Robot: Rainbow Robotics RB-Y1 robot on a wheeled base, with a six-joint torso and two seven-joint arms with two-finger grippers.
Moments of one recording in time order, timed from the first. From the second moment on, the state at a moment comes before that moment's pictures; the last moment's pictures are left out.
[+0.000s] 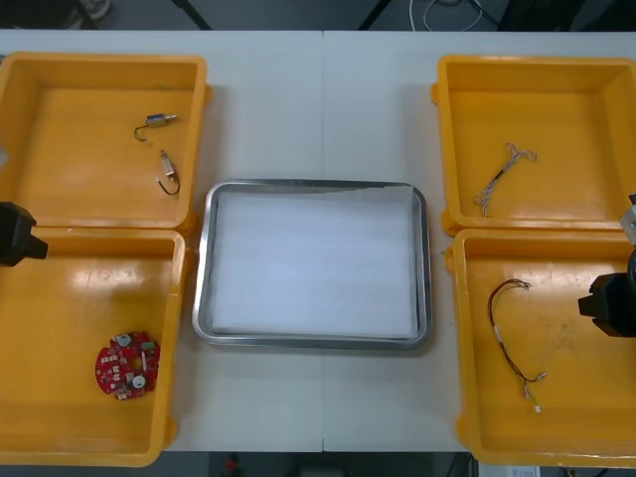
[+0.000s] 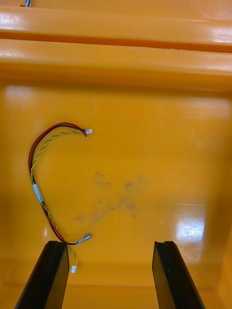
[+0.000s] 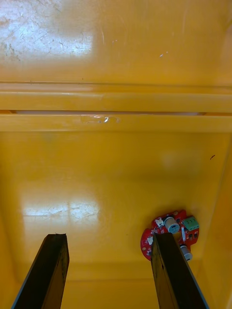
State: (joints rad) right arm -0.01 -0.50 -0.33 -2.38 -0.60 1.92 1.45; left arm -0.23 0.80 0.30 -2.10 0.86 1.91 -1.27
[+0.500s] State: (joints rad) right arm -0.01 -0.50 -0.33 -2.38 -0.60 1.92 1.45; left arm -0.23 0.80 0.30 -2.10 0.86 1.91 -1.27
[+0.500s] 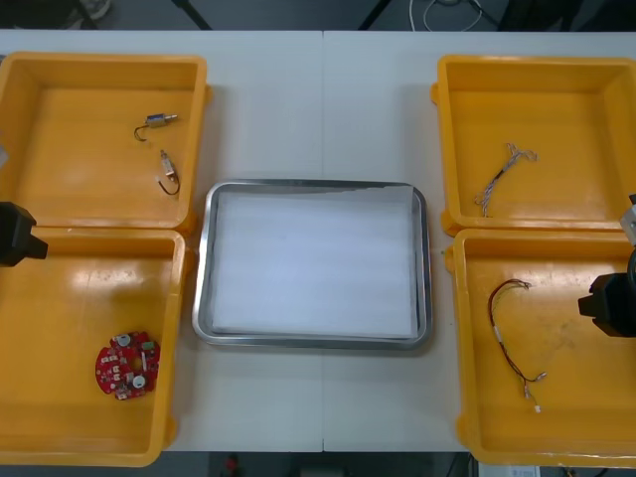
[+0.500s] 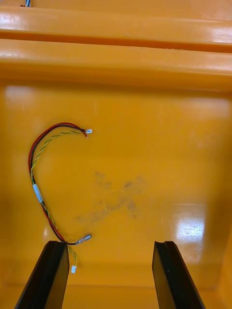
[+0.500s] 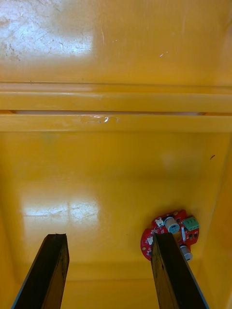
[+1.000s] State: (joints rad) right arm -0.01 -0.50 -0.33 -2.38 -0.60 1.92 1.45; left arm -0.23 0.80 0.30 -2.10 0.86 1.91 -1.27
